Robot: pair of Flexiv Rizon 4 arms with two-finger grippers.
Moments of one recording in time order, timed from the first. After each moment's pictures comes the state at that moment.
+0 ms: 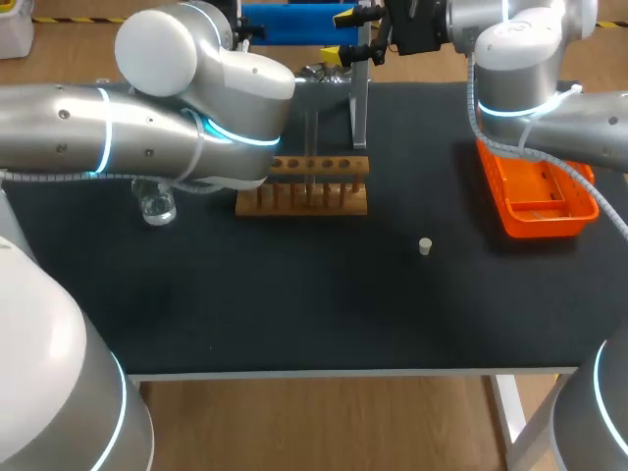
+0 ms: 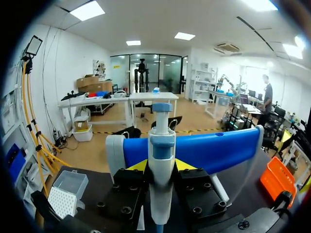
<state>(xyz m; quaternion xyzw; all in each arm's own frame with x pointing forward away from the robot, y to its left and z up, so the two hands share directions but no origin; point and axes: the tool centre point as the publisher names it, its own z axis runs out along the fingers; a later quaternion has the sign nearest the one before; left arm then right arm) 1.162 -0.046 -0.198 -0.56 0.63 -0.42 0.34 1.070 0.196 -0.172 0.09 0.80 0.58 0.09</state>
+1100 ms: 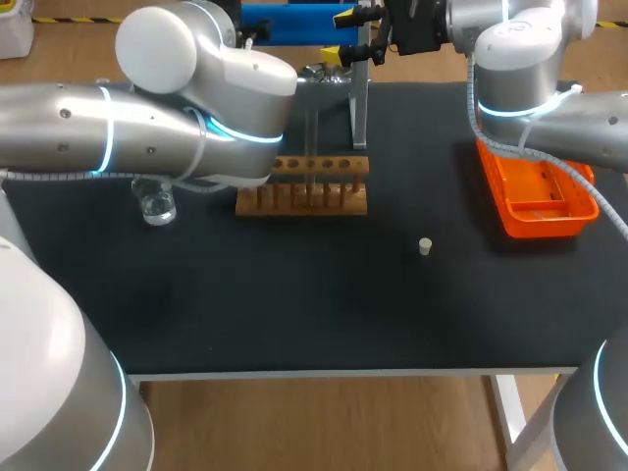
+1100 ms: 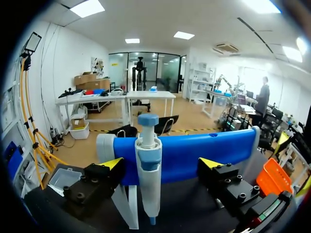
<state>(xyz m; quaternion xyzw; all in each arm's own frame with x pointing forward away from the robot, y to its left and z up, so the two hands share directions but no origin) 1.161 -0.057 -0.198 -0.56 0.63 -0.42 0.32 1.070 0.196 -0.172 0.09 0.80 0.58 0.09</state>
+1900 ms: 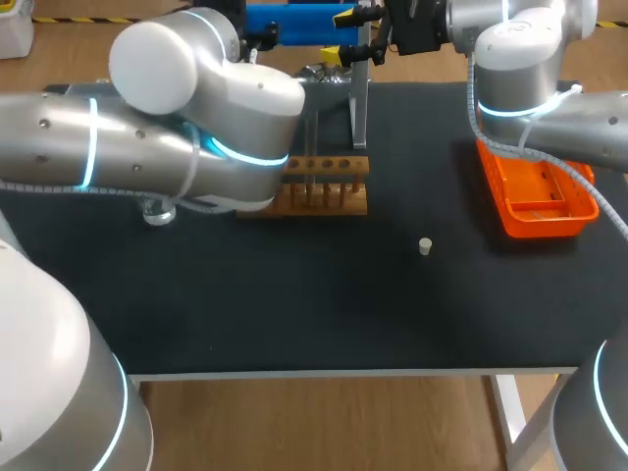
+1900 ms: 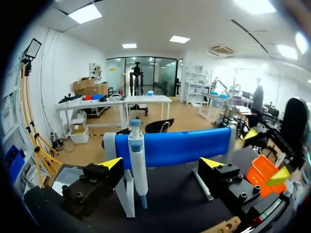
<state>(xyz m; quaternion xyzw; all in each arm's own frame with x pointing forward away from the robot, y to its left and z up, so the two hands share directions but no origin) 1.099 -0.073 -0.169 -0.54 0.64 -0.44 0.33 1.070 0.196 -0.172 0.09 0.80 0.58 0.09</state>
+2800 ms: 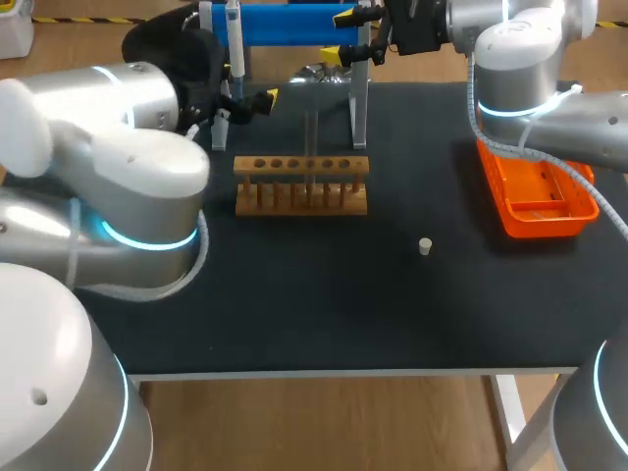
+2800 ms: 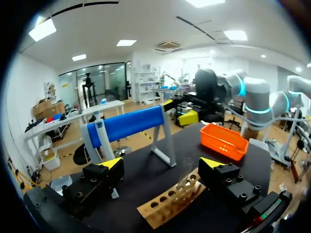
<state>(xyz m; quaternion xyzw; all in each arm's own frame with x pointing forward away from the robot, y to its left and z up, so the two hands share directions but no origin) 0.948 -0.087 -0.168 -0.35 0.76 -0.49 0.25 1.070 0.196 -0.172 0.09 0.80 0.58 0.09</state>
